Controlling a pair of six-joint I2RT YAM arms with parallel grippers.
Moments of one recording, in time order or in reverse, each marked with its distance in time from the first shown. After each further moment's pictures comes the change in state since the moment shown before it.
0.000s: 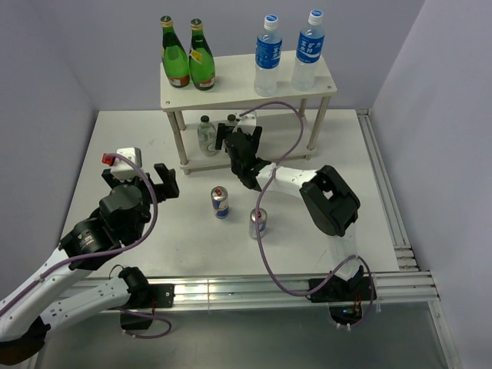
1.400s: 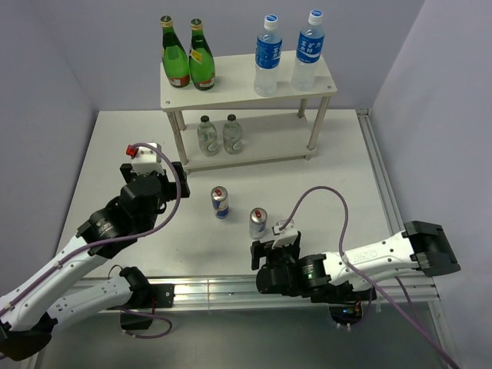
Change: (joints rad) left arm 0.057 0.108 -0.007 -0.007 0.114 0.000; right arm 0.887 -0.930 -0.833 -0.934 0.385 0.833
